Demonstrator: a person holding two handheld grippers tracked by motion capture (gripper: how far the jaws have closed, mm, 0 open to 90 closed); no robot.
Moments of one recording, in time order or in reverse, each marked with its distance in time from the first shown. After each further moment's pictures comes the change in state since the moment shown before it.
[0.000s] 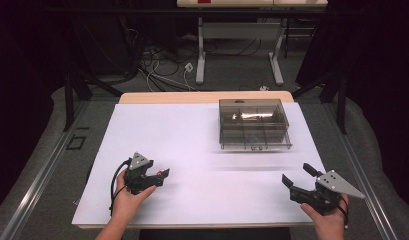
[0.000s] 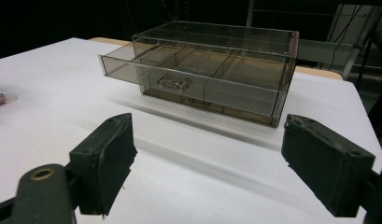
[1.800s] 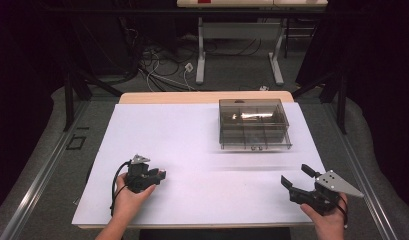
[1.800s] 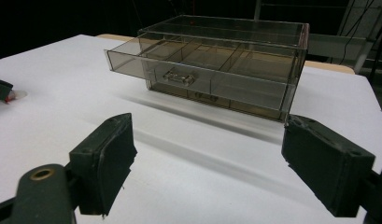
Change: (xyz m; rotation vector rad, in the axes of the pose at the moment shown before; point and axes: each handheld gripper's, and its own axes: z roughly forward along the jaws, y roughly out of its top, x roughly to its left) left arm 0.004 -0.004 0.008 0.165 -0.026 -0.178; right arm -0.001 -0.003 0.003 0.010 0.032 0.011
